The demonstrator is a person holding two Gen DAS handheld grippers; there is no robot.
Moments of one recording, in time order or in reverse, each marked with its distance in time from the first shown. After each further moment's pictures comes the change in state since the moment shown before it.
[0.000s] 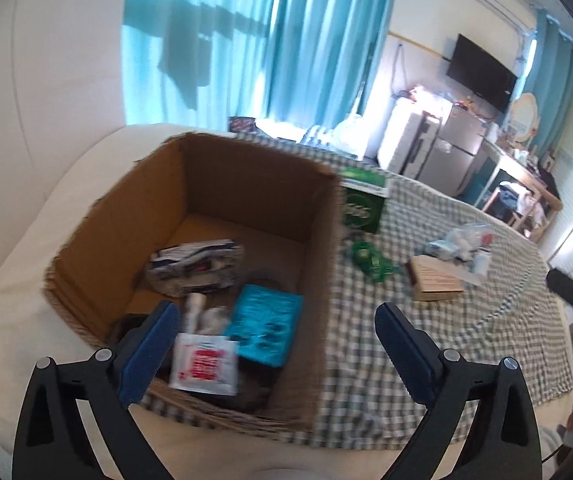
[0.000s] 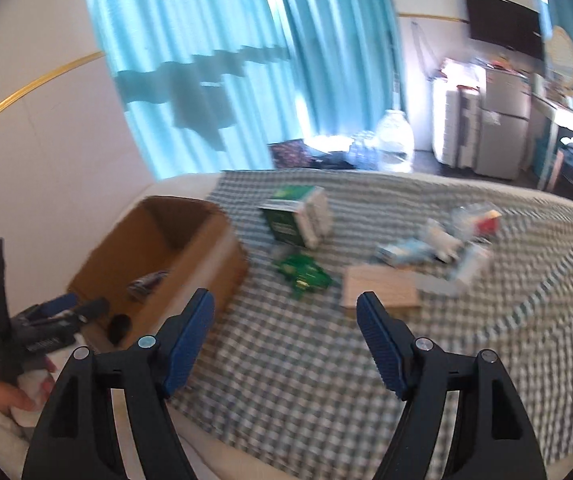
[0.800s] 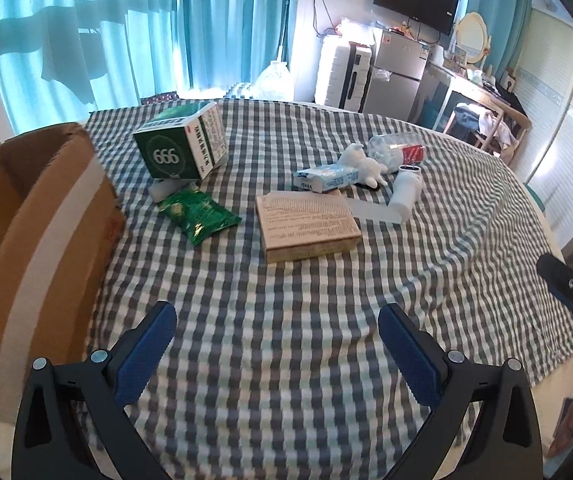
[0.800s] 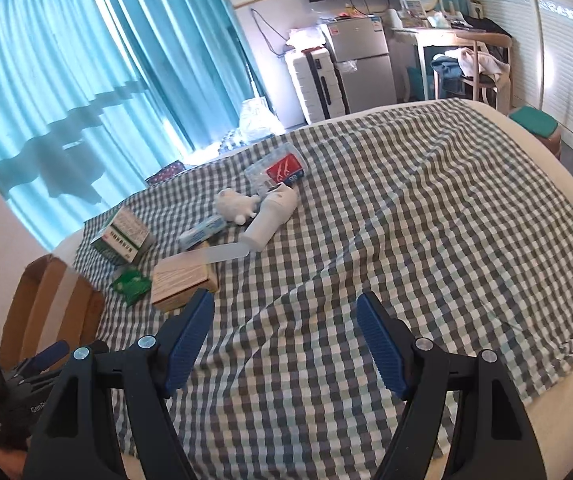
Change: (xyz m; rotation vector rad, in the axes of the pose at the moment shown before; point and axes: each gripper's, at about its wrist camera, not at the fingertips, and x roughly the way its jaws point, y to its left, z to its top) left arm 0.105 -0.219 -0.038 0.198 0.150 -0.062; right arm -0.009 -0.200 -0.053 0.374 -0.023 -0.260
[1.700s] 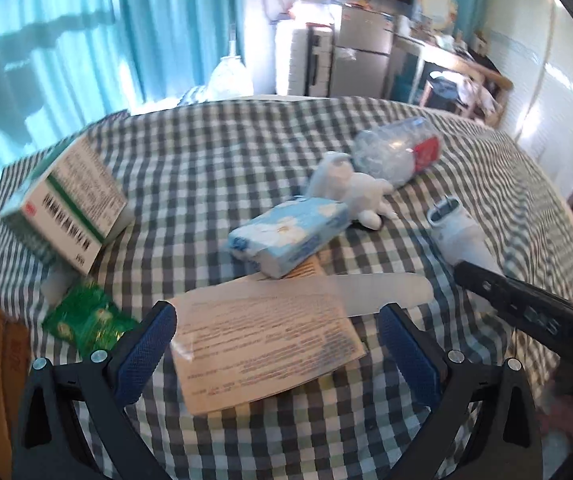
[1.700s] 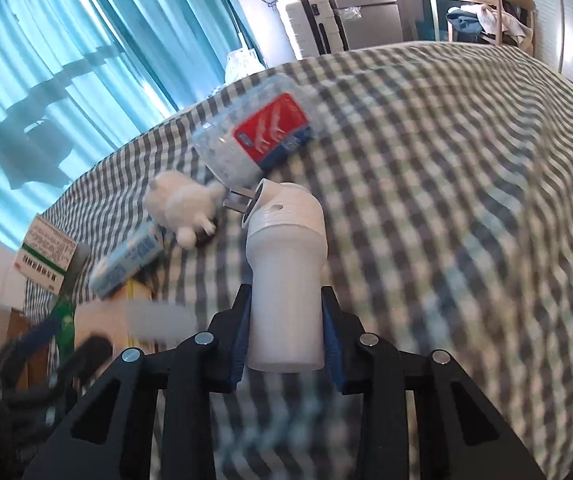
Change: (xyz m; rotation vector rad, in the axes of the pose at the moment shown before) left arm 0.128 -0.043 0.067 0.203 0.016 -0.061; right arm 0.168 -0.009 0.030 0.036 0.168 -0.007
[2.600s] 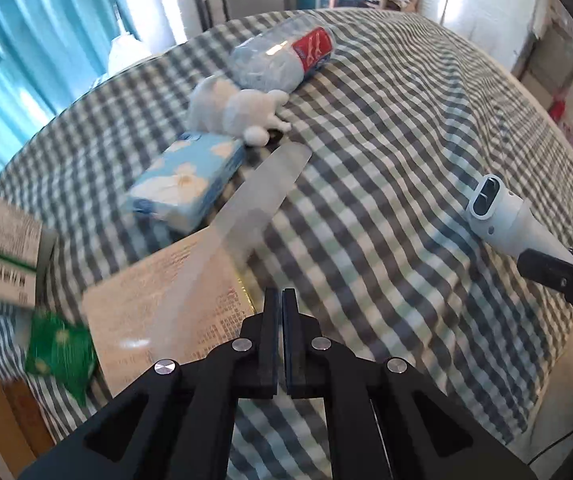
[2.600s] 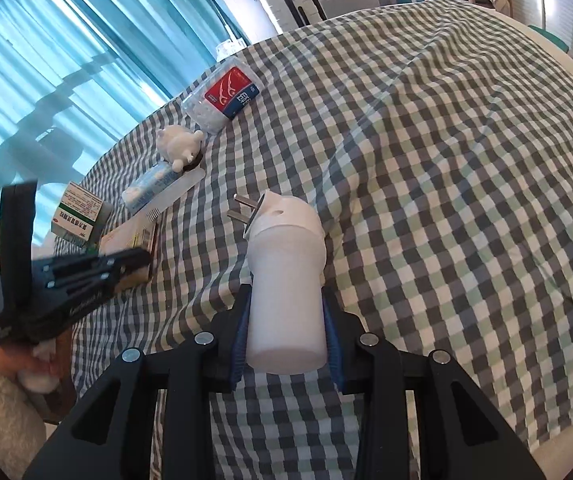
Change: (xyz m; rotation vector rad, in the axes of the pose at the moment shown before) left arm 0.005 -0.021 -0.021 0.320 0.223 -0.149; right arm -0.080 -0.040 -0.068 0.105 0.048 0.043
